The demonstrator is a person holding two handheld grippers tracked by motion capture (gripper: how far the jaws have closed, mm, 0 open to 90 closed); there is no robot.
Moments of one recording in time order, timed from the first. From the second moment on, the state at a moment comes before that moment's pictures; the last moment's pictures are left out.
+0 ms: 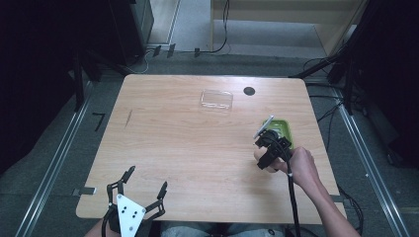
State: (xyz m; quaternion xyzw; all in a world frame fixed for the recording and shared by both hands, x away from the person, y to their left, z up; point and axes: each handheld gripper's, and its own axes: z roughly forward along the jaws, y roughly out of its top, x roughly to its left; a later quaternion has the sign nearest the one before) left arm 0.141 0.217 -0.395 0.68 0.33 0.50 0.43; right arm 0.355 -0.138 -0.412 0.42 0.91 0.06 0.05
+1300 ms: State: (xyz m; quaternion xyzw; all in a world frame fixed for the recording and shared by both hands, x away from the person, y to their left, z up) left arm 0.142 0.216 -0.395 0.68 0.33 0.50 0.43; right arm 0.369 -0.185 -0.392 0.46 0.88 0.06 0.07
